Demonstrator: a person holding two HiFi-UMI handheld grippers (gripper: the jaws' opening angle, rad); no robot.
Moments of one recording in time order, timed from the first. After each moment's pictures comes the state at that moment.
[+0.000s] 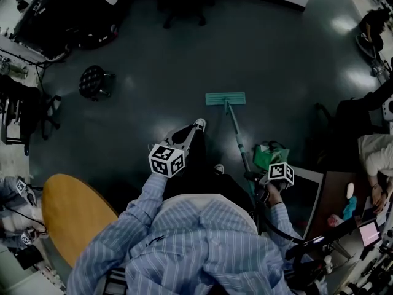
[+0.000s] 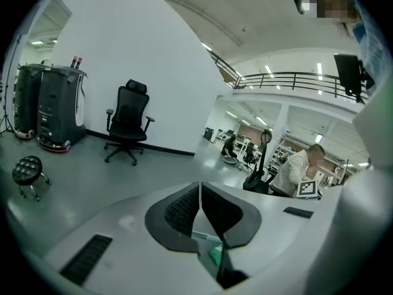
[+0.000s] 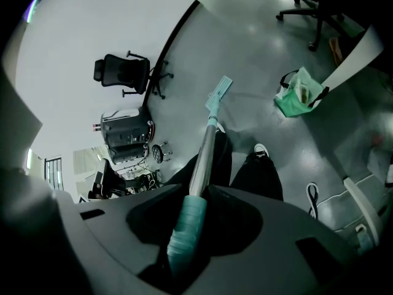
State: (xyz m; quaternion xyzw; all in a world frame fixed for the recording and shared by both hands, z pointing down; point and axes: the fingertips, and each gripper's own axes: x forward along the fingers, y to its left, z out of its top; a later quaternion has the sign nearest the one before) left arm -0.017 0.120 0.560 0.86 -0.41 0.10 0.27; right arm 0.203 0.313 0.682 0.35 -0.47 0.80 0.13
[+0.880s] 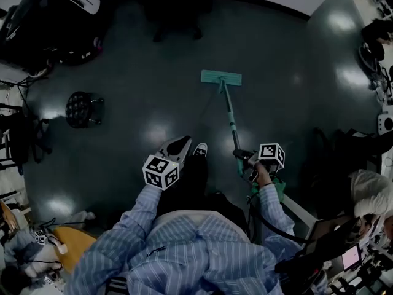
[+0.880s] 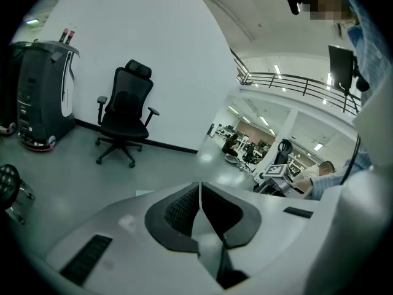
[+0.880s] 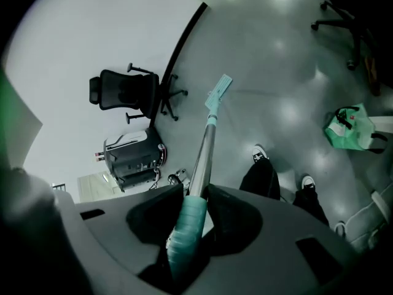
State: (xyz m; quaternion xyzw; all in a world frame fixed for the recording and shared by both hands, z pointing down) left arm -0.065 -0.166 0.582 0.86 -0.38 0.12 0.32; right arm 0.120 -0.093 0.692 0.38 -0.45 0.80 0.07
